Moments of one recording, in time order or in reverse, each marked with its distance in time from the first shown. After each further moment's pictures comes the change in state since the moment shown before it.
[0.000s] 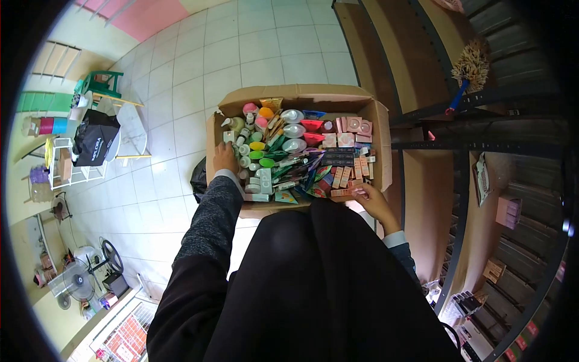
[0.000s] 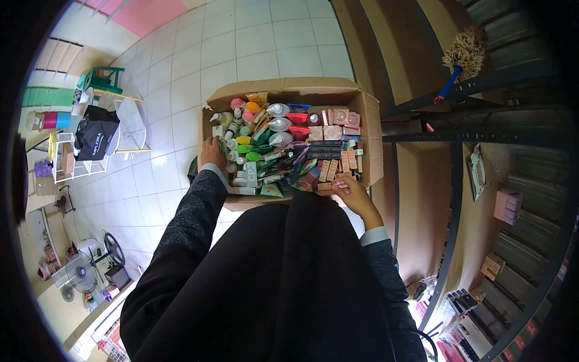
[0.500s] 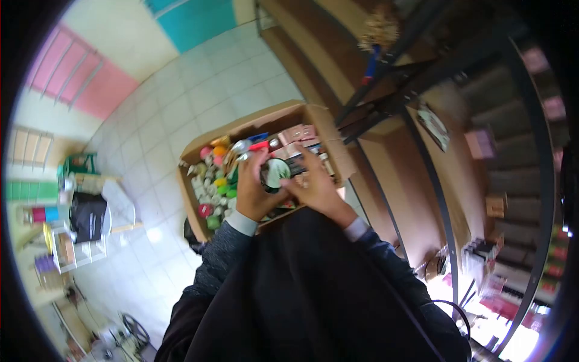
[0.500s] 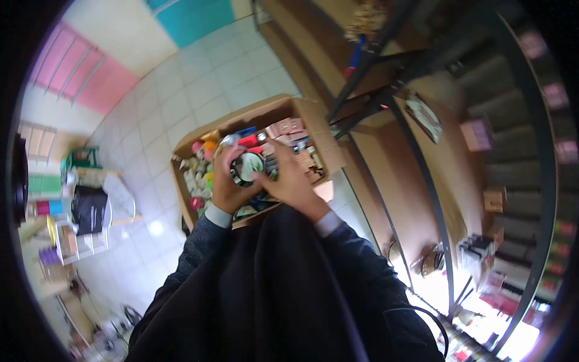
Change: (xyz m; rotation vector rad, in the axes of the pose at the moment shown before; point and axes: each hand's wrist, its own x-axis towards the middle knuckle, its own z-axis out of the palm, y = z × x) left_hand -0.087 0.224 -0.174 -0.679 0.186 0.874; right_hand -0.040 -0.124 0.012 -0.021 0.567 -0.551
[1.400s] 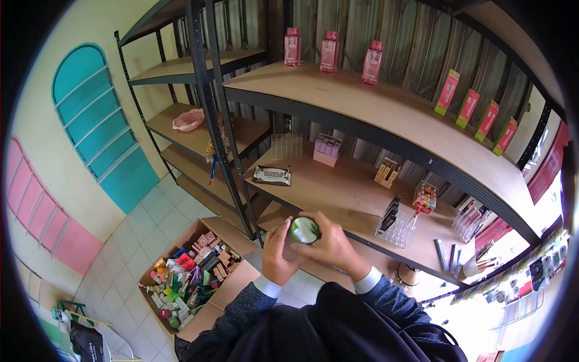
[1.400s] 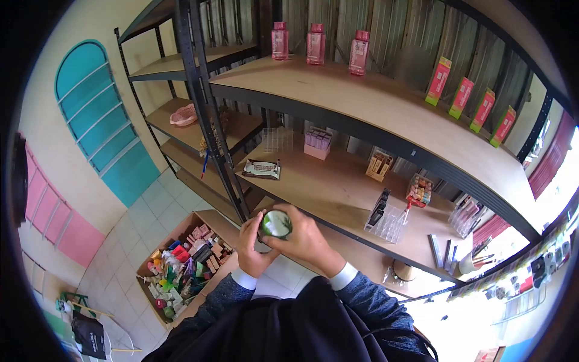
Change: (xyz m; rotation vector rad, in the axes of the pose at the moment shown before) left_hand -0.037 0.352 0.125 -0.489 0.029 0.510; right_hand -0.253 -0.088 -0.305 -0.257 0.464 -0.104
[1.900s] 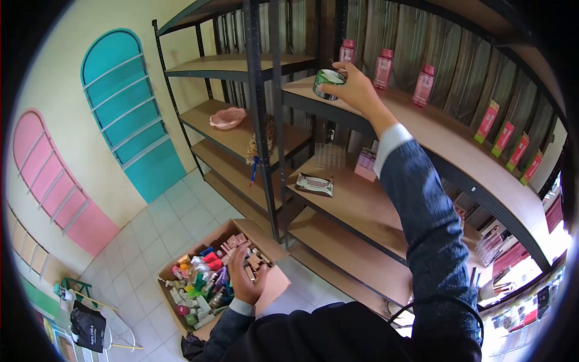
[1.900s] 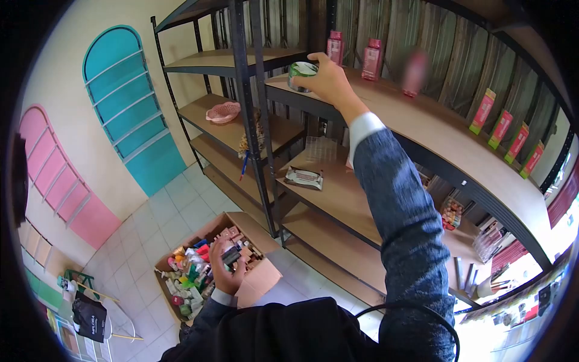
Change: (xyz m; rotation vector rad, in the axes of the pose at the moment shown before) left_hand -0.062 -0.080 -0.138 0.359 0.137 -0.167; right_hand 0.298 -0.042 -0.035 -0.307 0.276 -0.156
